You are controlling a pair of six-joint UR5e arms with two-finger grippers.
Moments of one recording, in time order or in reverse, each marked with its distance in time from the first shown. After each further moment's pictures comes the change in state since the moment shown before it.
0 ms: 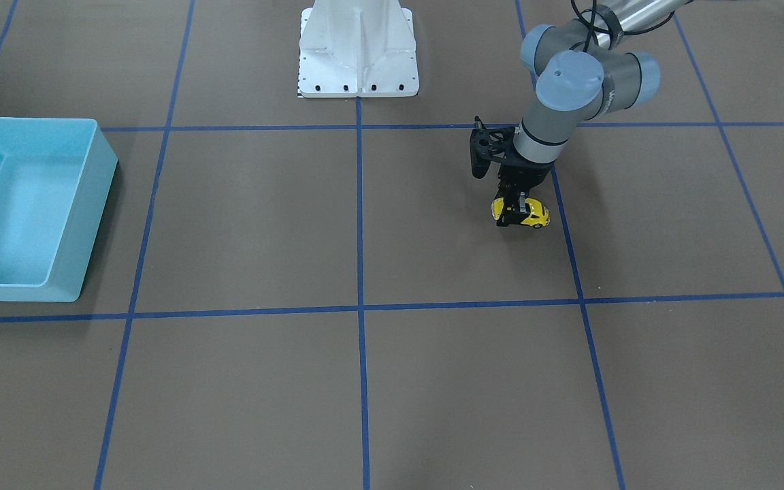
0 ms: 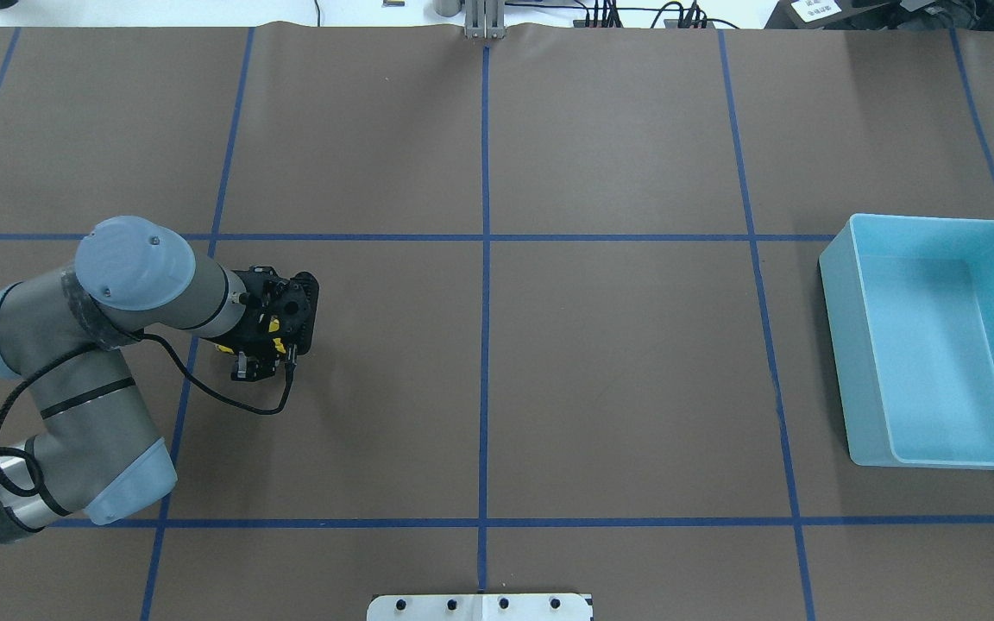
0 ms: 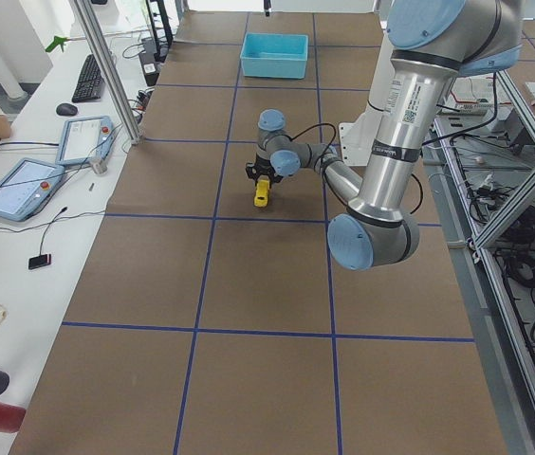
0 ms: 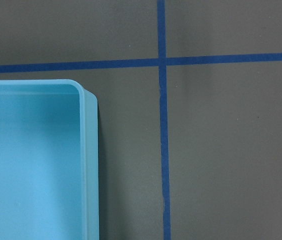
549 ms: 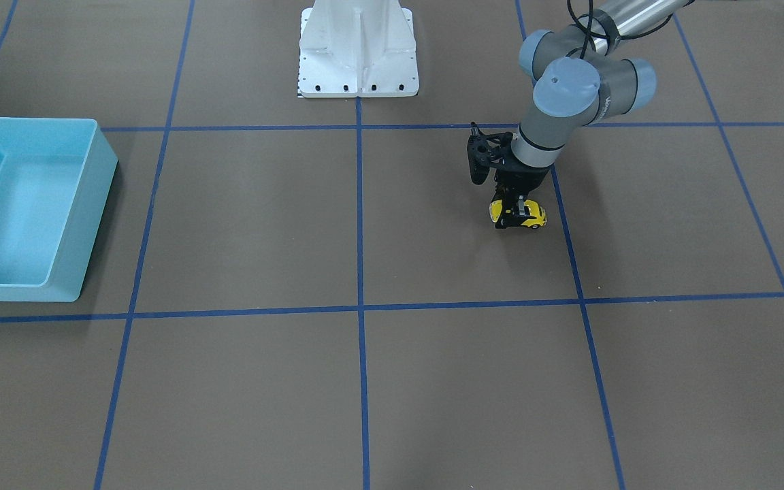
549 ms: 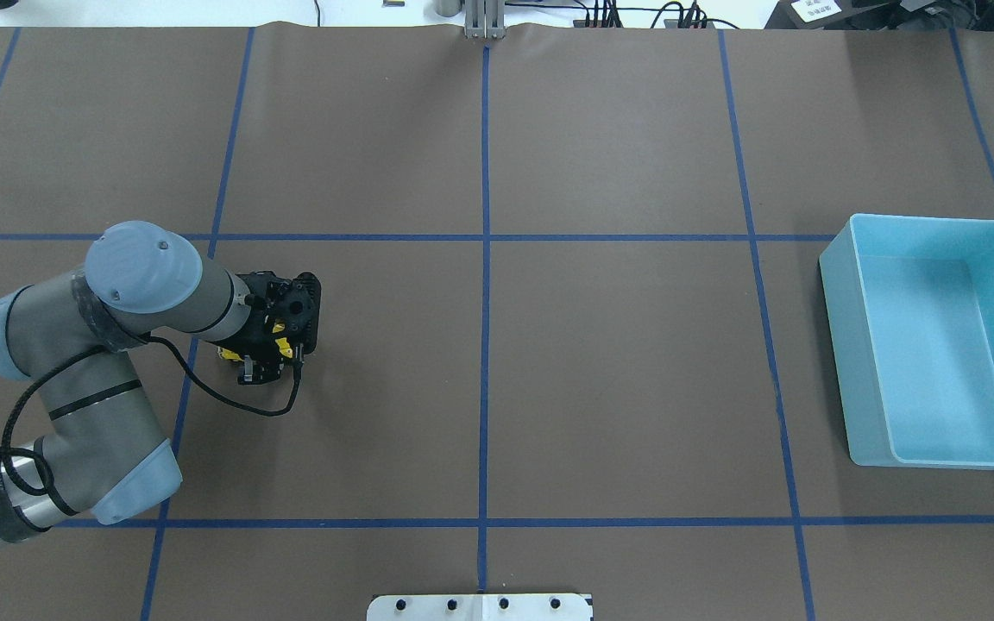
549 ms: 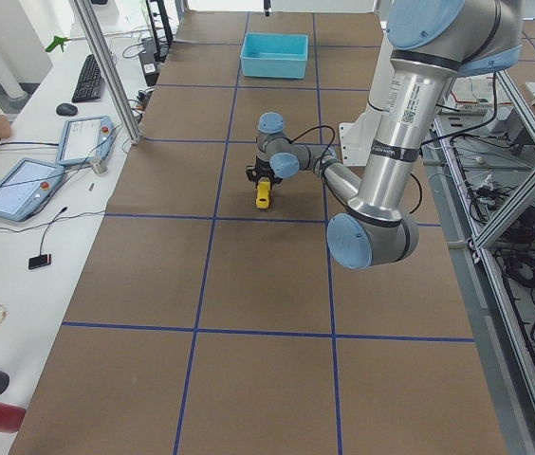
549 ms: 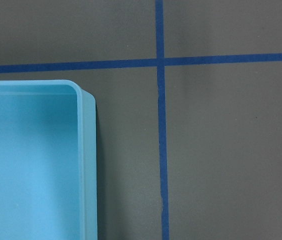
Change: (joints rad) left arm 0.007 -0.005 0.024 -0.009 -0.006 -0.061; right arm 0.000 0.001 -0.002 0.000 -0.003 0.000
